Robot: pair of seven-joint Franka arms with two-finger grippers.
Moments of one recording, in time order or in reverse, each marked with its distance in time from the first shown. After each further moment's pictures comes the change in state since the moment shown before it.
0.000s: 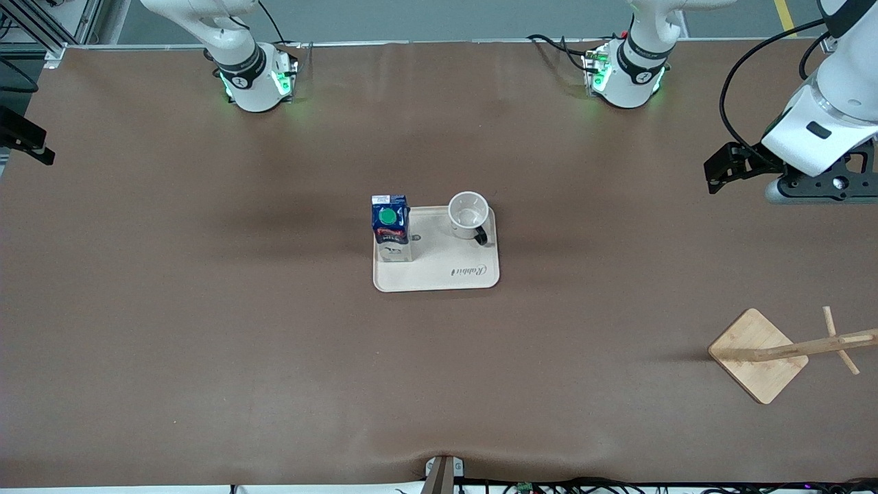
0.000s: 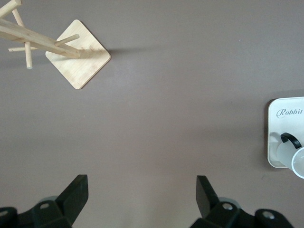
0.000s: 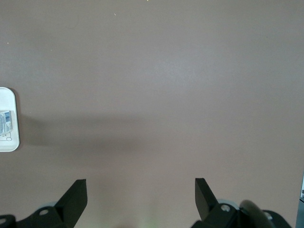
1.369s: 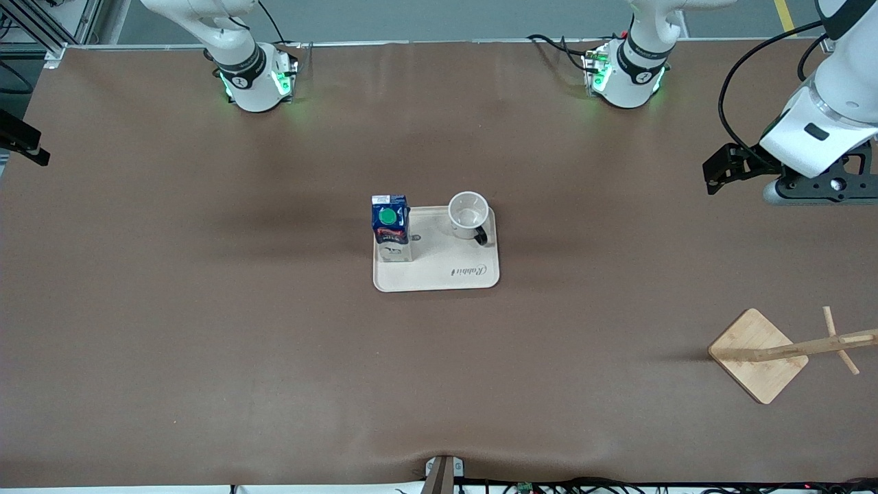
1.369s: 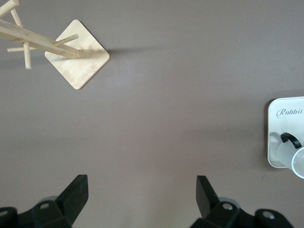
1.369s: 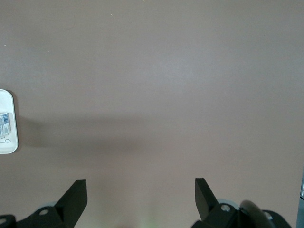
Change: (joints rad) left arm -0.001 0.003 0.000 0.000 0.000 0.003 0.000; right arm -0.011 0.002 0.000 0.000 0.002 0.001 0.000
